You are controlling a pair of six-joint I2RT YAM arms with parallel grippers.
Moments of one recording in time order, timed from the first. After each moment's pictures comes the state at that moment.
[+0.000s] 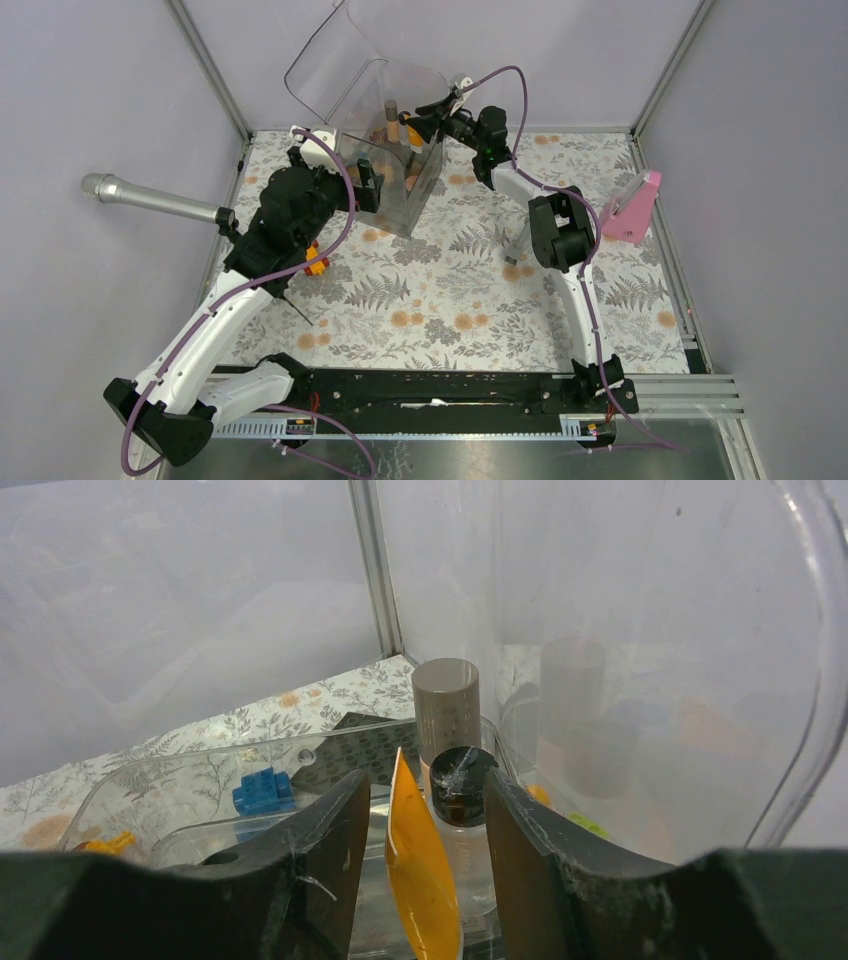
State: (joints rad) left arm -0.53 1.01 1.14 -0.26 -0.18 -0.13; right arm 0.39 2.48 2.00 0.76 -0.65 0.25
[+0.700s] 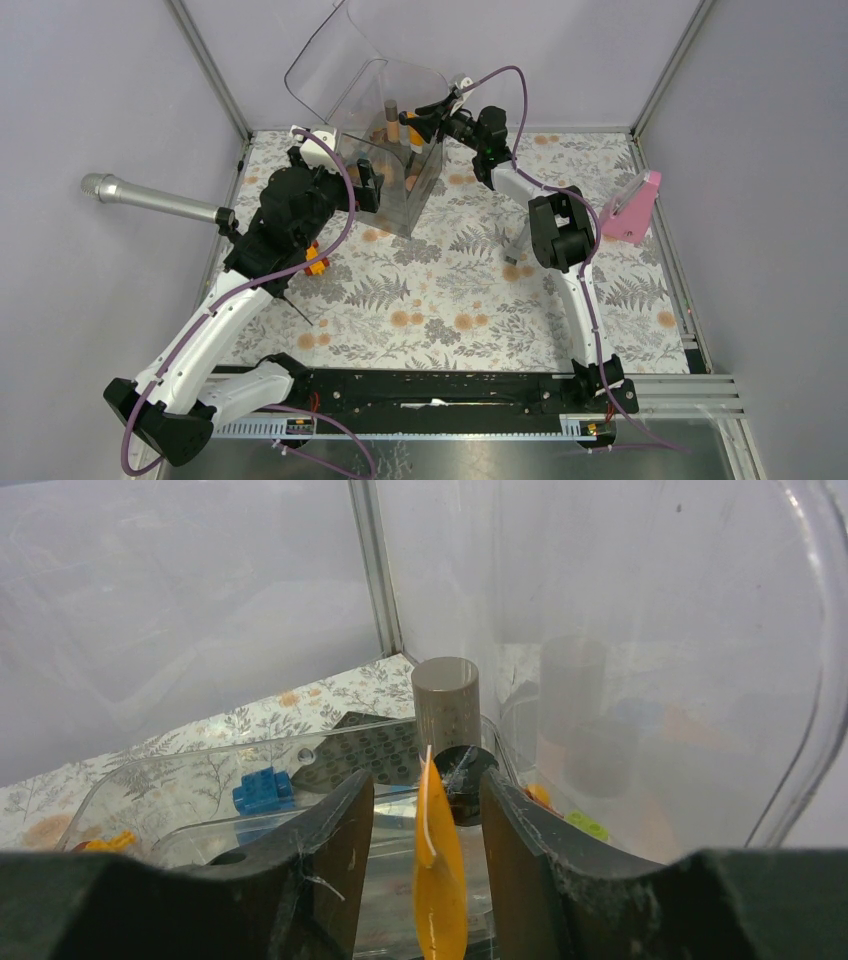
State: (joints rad) left arm -0.53 1.01 1.14 -0.26 -0.18 -0.13; right arm 0.39 2.48 2.00 0.76 -0.65 0.25
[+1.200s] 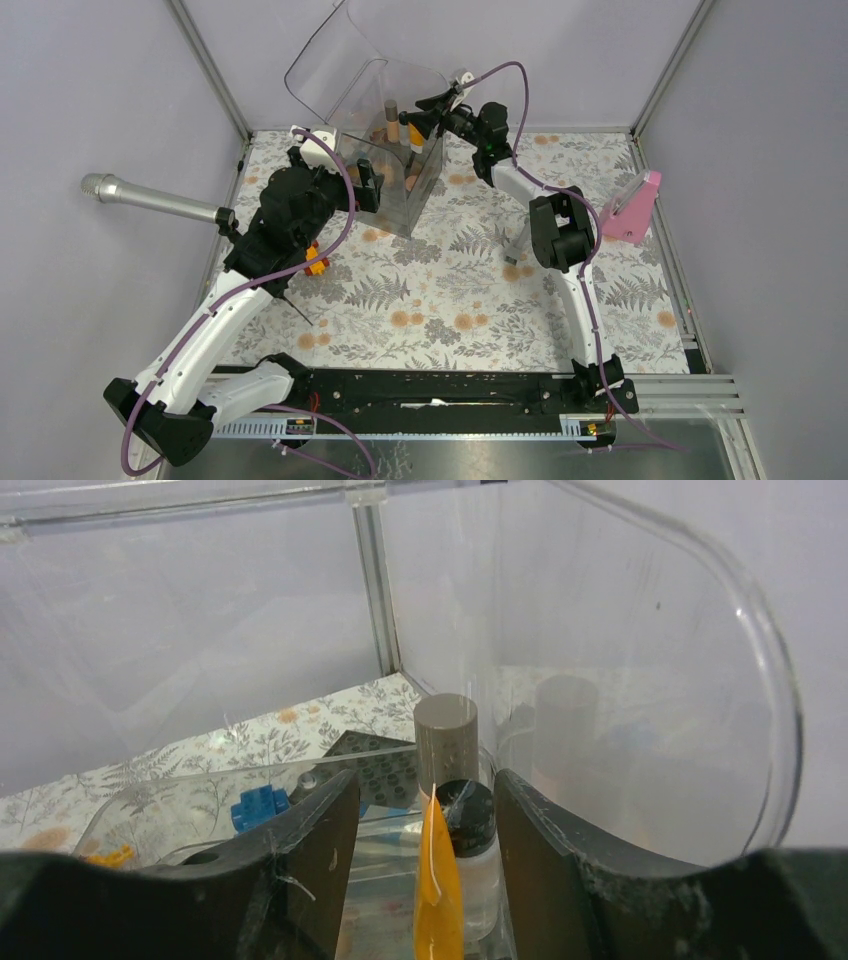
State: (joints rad) left arm -0.53 1.01 1.14 -0.26 -0.18 -0.13; right arm 0.39 2.48 2.03 0.76 -0.65 0.25
